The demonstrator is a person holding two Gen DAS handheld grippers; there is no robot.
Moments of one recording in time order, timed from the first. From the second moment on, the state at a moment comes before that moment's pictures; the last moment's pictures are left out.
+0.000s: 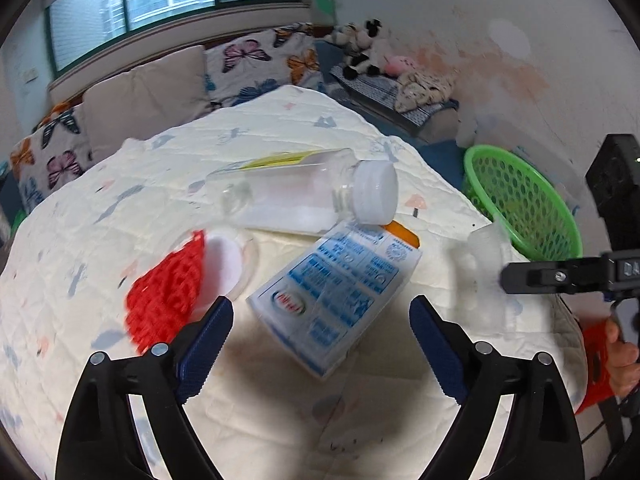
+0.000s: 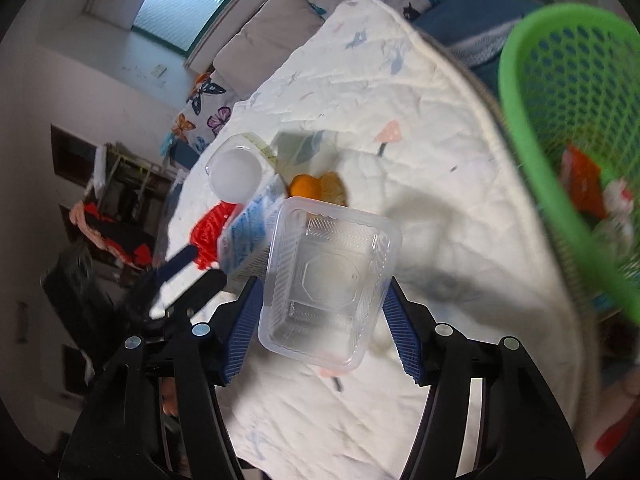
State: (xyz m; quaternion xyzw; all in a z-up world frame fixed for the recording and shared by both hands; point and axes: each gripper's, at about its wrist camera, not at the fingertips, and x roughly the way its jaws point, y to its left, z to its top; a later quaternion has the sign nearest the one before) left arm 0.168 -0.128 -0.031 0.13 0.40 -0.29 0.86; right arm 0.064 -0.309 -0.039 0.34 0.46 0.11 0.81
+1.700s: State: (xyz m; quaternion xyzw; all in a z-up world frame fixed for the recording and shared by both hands) left arm 0.137 -0.155 -0.051 0.14 0.44 -0.36 0.81; right arm 0.017 -0.359 -0.016 0.28 0.44 0.08 0.85
